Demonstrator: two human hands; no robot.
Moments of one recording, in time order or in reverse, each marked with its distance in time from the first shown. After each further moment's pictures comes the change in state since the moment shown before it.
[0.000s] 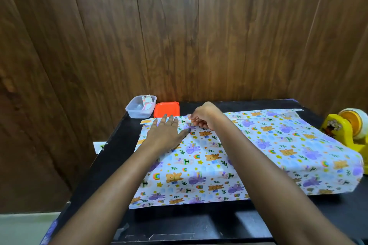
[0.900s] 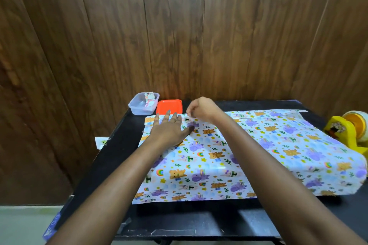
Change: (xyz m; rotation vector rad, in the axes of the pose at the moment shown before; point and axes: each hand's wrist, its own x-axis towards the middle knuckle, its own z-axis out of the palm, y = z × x) left_hand -0.001 0.000 -0.002 0.004 -0.027 -0.020; right_hand 0.008 -0.006 0.005 -0.520 0.085 -0.413
